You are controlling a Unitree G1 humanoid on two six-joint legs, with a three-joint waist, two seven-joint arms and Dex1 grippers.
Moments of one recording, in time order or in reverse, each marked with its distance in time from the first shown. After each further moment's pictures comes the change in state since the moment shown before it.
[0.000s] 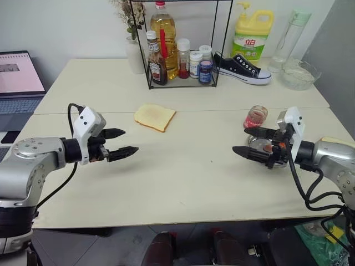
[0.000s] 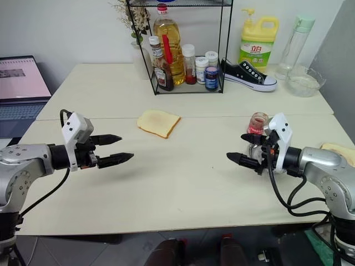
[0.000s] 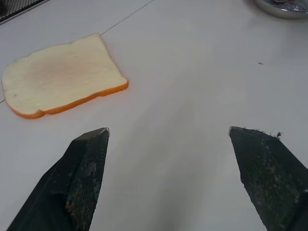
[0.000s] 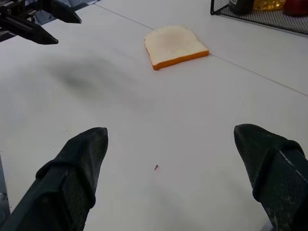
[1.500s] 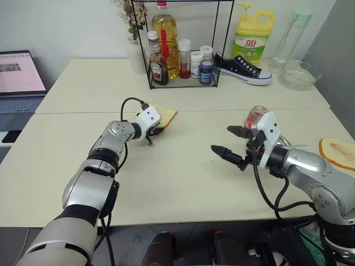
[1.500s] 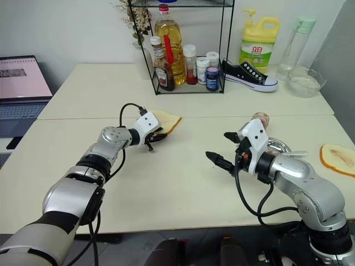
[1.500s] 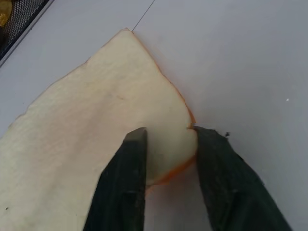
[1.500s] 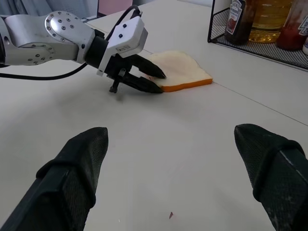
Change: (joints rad) left arm -0.736 -0.491 -0.415 1.401 0.667 -0.933 0.266; right arm 0.014 0.174 0.139 -0.158 -0.060 -0.037 -0.284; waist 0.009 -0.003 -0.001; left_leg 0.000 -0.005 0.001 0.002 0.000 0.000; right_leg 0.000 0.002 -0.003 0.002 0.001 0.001
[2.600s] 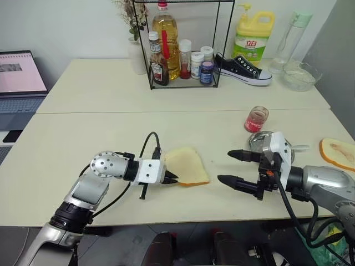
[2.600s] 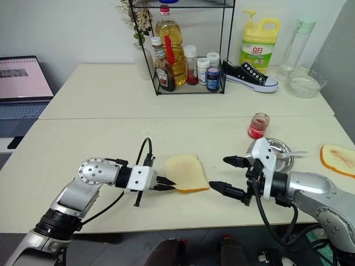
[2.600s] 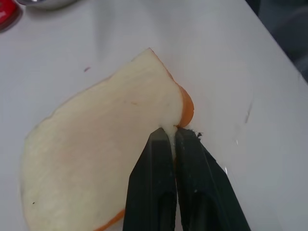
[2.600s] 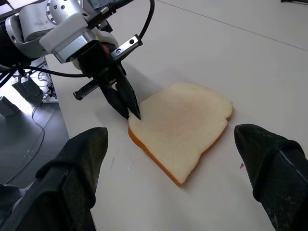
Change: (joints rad) left arm 0.652 0.248 -0.045 -1.173 -0.190 0.003 -0.594; right arm 0.181 -0.176 -0.111 -0.125 0.260 0.071 0.142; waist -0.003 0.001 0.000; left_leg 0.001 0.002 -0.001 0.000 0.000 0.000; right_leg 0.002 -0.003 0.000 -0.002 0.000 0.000
